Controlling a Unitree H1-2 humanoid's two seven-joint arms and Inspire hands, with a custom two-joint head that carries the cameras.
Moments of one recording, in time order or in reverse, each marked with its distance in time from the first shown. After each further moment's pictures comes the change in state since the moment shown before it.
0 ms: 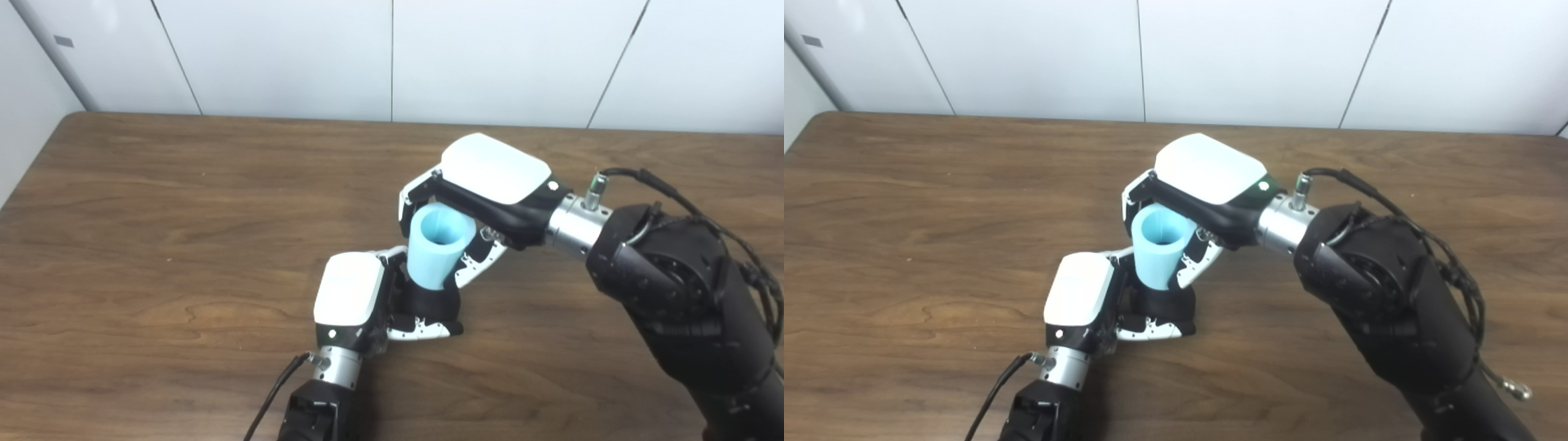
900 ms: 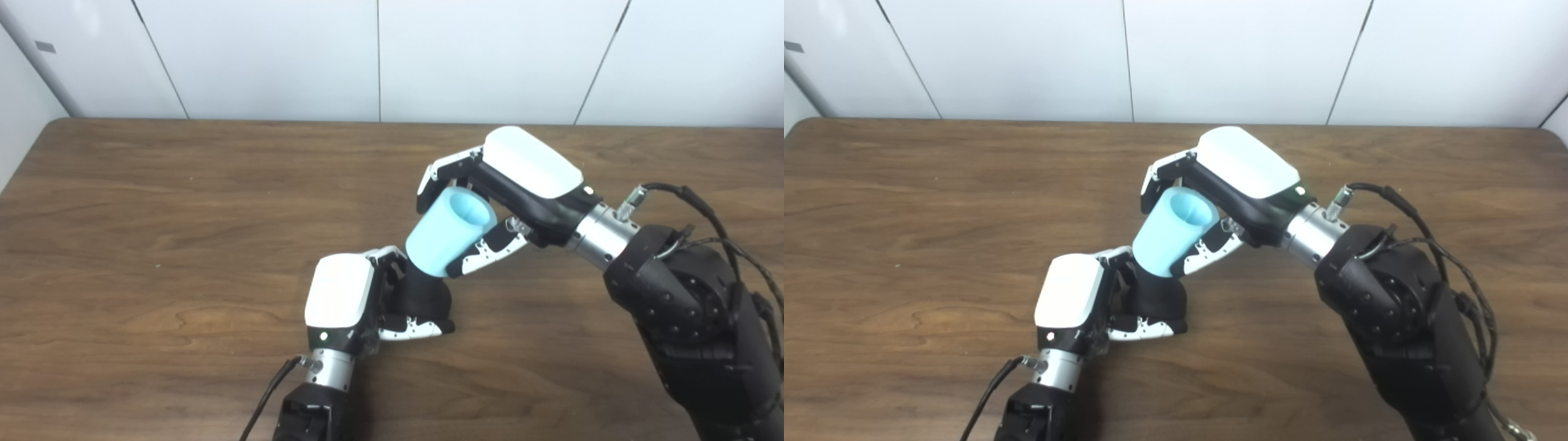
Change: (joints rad) left arm 0.000 0.000 0.007 0.000 -0.003 -0.001 0.007; right arm 0.158 0.020 -0.121 -0.016 0.050 0.020 -0.198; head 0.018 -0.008
